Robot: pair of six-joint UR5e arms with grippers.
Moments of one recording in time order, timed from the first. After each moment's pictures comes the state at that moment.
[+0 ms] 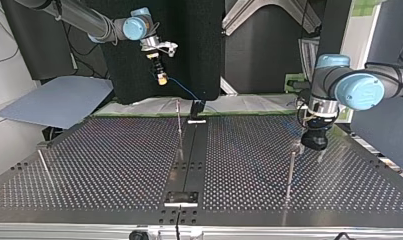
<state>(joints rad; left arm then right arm) 0.17 -1.66 -1.83 -2.82 -1.38 -2.34 2.06 -0.72 1.98 -1.10 1.44 1.55</state>
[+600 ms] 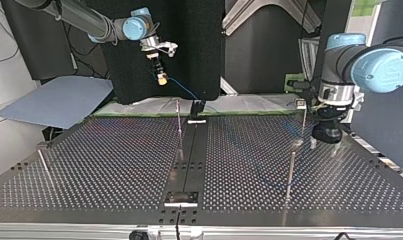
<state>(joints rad) 0.18 -1.50 -1.85 -2.95 -1.42 -2.26 2.06 -0.72 1.98 -1.10 1.44 1.56</state>
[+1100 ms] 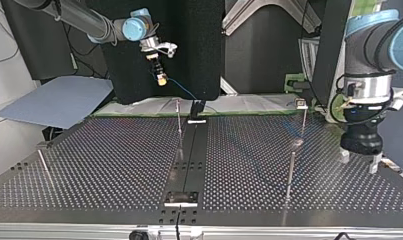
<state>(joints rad) 0.17 -1.36 -1.73 -3.09 -1.52 -2.12 2.06 -0.72 1.97 -1.10 1.44 1.57</state>
